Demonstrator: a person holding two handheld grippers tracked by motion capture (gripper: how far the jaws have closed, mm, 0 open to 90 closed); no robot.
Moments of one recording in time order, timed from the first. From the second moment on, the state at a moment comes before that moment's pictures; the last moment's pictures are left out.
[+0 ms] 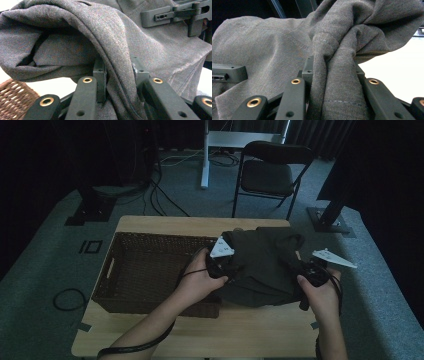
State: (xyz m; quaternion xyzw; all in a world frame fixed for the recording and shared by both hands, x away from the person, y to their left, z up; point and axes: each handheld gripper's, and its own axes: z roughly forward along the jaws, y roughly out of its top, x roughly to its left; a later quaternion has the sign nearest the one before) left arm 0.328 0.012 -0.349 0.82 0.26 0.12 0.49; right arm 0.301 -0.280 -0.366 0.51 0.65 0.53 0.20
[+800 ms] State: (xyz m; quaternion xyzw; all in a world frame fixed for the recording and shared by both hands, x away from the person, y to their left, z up) left arm 0.339 0.100 -0.342 0.80 0.32 0.15 0.49; right arm 0.335 -0.193 -0.353 0.48 0.66 0.55 0.17
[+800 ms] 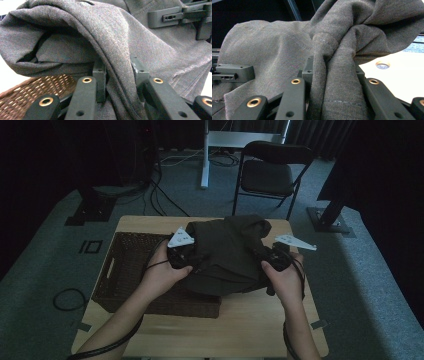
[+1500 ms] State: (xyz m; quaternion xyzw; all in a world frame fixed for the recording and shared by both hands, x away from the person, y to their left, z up) left arm 0.344 0.190 -0.353 0.79 0.35 0.17 0.47; right arm 0.362 -0.102 -0.368 0.45 0.67 0.56 0.14
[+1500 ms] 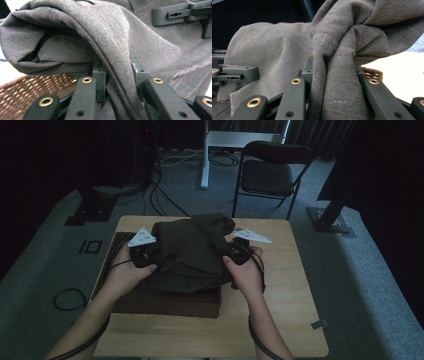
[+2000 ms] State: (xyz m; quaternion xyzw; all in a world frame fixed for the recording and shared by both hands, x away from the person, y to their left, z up) left arm 0.352 0.238 -0.374 0.79 0.38 0.19 0.44; right arm 0.375 -0.045 -0.395 0.46 0.68 0.56 0.12
